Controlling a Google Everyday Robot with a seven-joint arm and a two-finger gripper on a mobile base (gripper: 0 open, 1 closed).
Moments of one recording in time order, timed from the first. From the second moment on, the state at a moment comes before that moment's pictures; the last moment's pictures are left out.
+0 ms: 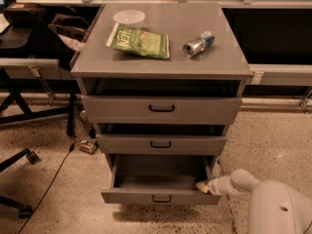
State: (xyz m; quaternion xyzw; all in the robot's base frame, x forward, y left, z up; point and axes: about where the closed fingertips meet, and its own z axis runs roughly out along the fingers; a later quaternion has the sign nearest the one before) arm 0.605 -0.240 0.176 -0.22 0.91 0.25 0.24
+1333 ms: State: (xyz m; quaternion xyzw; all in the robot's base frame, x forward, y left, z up) arm 0.566 -0.235 0.173 -0.26 0.89 0.29 0.21
